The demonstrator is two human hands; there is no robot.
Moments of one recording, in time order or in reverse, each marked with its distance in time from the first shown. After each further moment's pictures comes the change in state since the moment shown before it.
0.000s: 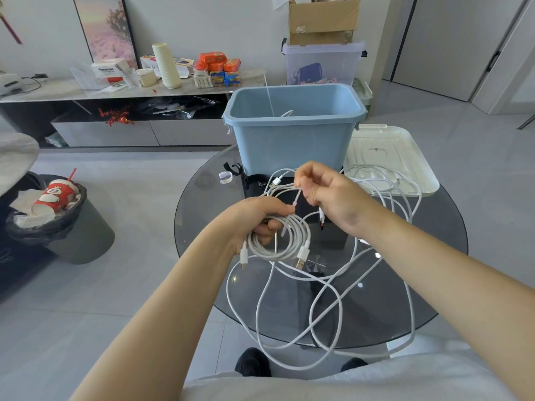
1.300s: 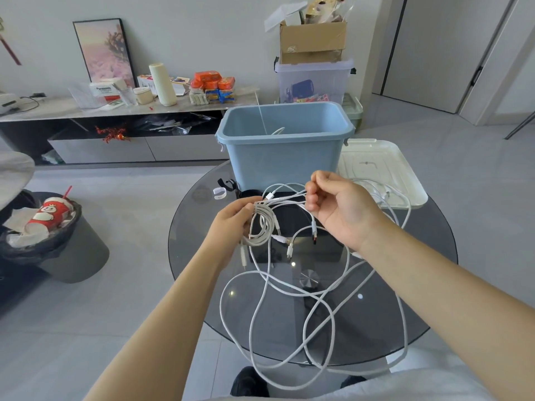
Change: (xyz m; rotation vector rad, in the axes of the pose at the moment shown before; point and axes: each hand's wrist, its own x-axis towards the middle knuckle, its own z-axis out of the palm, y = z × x) left_hand 0.020 -0.021 -0.015 -0.030 0.461 0.344; right_hand -0.002 -0.023 -0.004 0.725 0.319 0.190
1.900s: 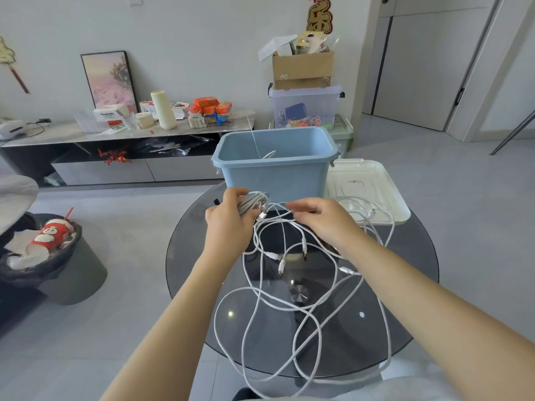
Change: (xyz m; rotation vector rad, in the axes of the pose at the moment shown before) left_hand -0.011 0.044 0.018 0.630 0.274 0.361; right_hand 0.002 -0.006 -0.017 -1.091 0.024 -0.171
